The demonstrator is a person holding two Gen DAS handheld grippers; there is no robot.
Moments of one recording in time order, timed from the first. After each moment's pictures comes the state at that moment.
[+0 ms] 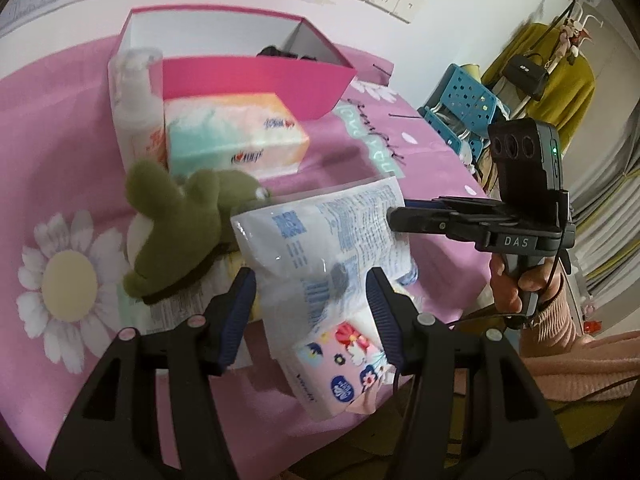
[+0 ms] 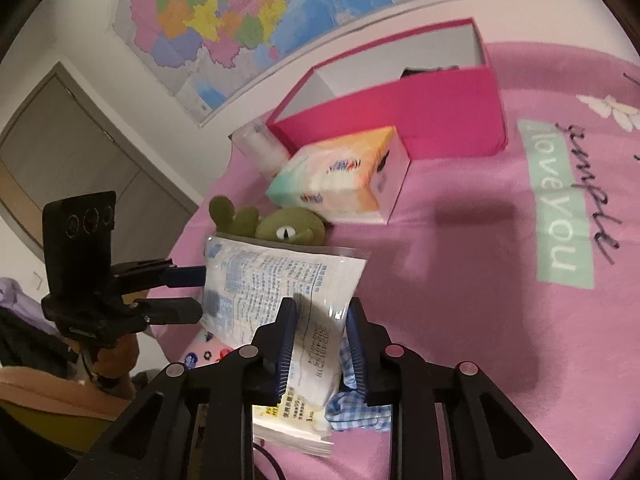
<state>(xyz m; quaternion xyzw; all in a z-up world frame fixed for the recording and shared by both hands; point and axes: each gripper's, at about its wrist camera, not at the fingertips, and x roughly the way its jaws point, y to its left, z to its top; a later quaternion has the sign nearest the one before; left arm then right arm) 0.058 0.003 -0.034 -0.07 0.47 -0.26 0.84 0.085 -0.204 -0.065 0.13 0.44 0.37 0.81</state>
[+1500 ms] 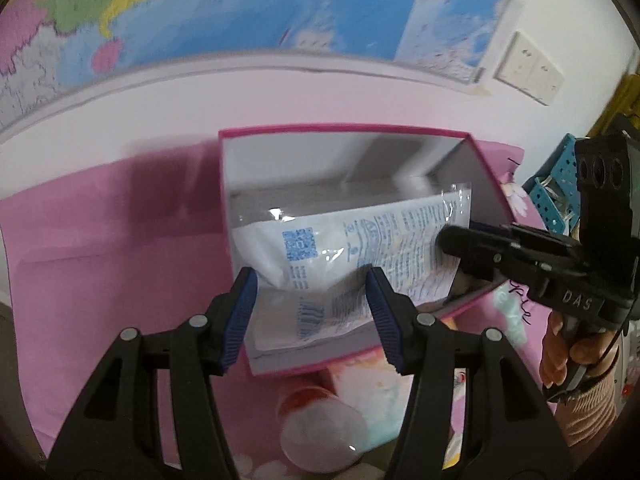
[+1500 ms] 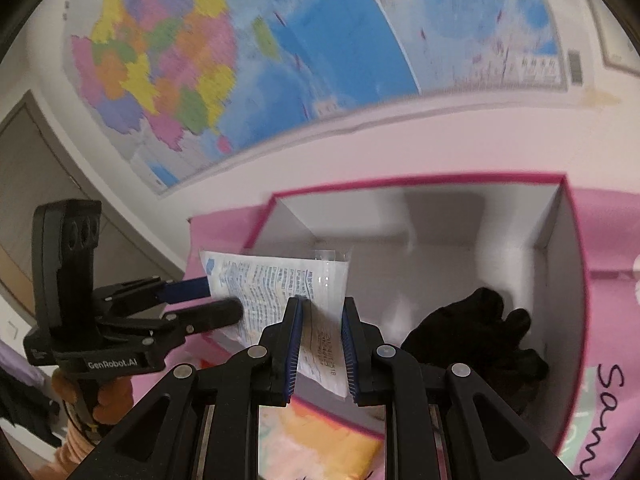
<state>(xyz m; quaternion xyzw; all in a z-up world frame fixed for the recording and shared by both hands) 0.287 0.058 0.007 -0.04 0.48 -0.11 0.87 0.298 -0.120 -0.013 0.12 0.43 0.32 0.84</state>
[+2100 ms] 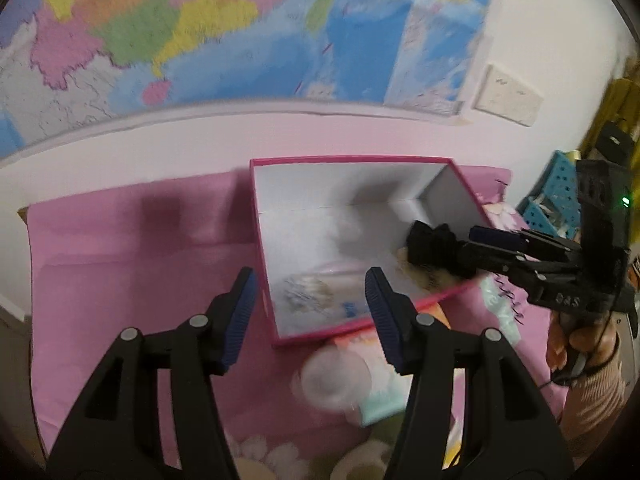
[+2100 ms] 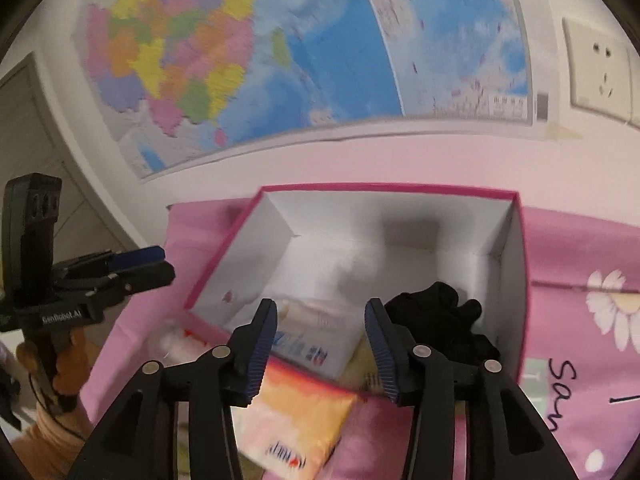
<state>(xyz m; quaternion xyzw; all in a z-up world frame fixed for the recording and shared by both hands) 0.223 0.078 0.043 -0.04 0.40 -0.10 0.91 0.246 -0.141 0.013 0.06 0.38 0.29 0.87</state>
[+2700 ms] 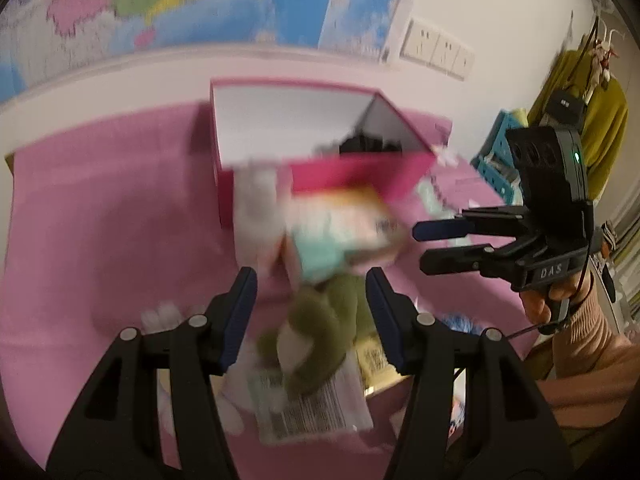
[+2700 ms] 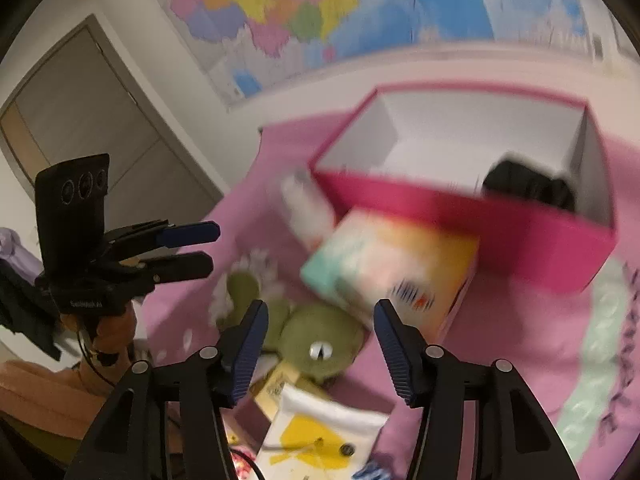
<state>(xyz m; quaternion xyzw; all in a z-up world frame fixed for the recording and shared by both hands) 0.107 0.067 -0.004 -0.05 0.42 -0.18 0.89 0.160 -0.115 -0.038 0.05 0.45 0.43 0.79</state>
